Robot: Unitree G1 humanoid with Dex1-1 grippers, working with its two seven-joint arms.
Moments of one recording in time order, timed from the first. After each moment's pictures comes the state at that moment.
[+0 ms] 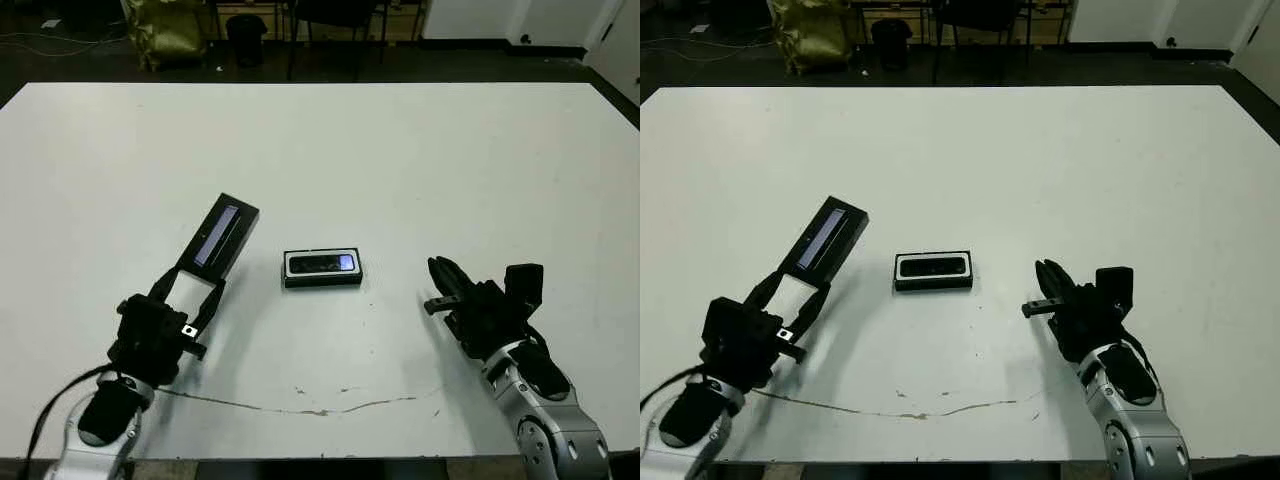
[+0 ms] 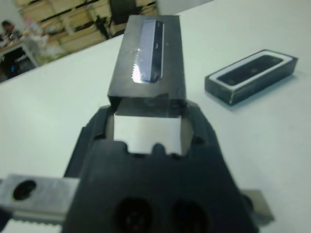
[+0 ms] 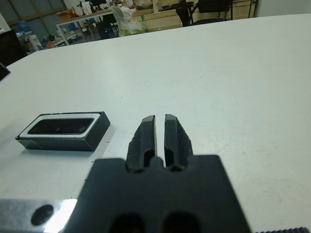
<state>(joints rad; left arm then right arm) 0.23 0.39 0.02 -0.43 -0.01 0.17 -0.31 0.09 -0.20 -0.02 -0.32 0.29 0.39 0.22</state>
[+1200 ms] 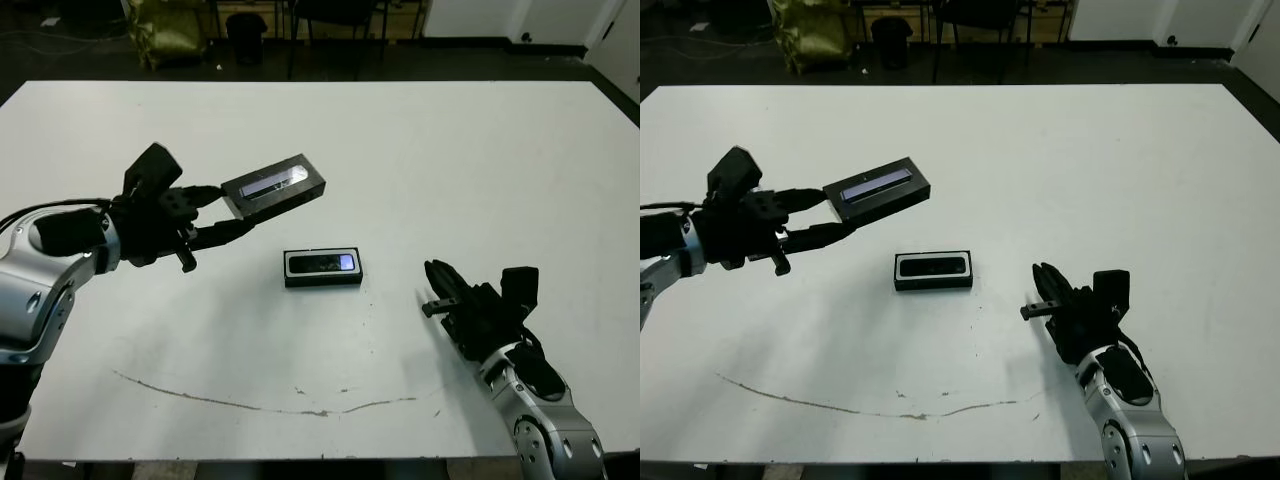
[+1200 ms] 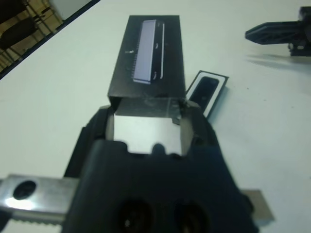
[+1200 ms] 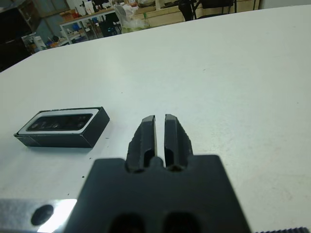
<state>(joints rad) -0.45 0.72 -0.08 -0.18 -0.30 0.60 -0.85 0.09 -0.19 -0.03 -0.27 0.31 0.35 0.25</state>
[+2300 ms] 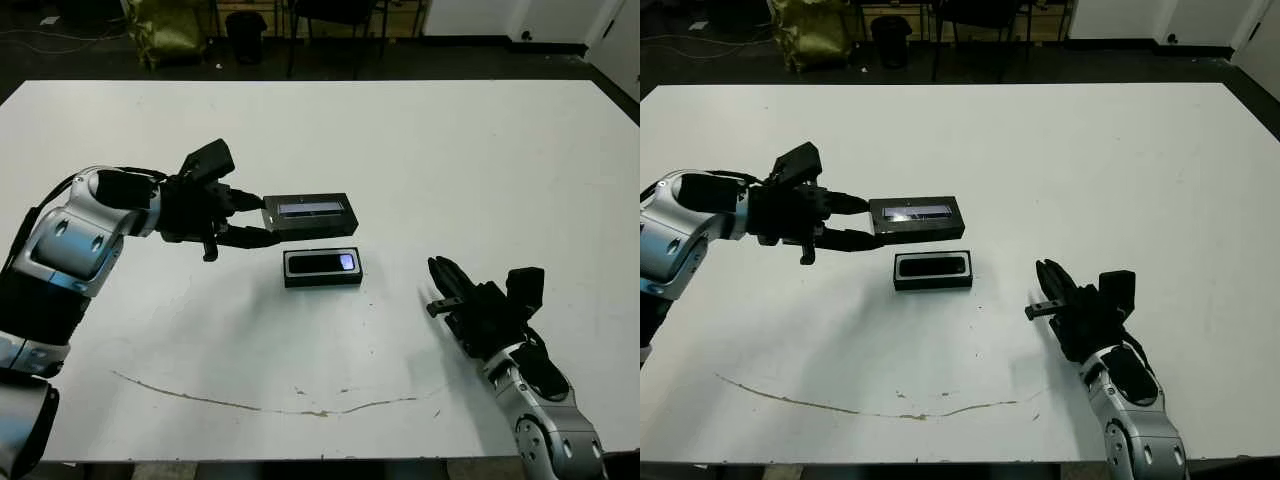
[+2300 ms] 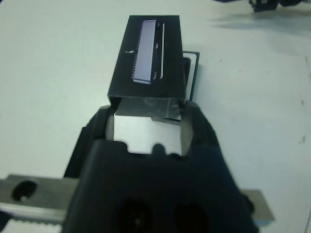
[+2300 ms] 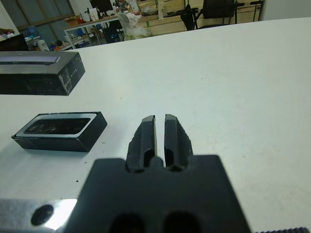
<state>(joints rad) -0.70 0.68 -0.31 0.18 -0.16 0.44 -1.15 0.08 -0.20 -0.04 -0.22 0.30 0.27 0.29</state>
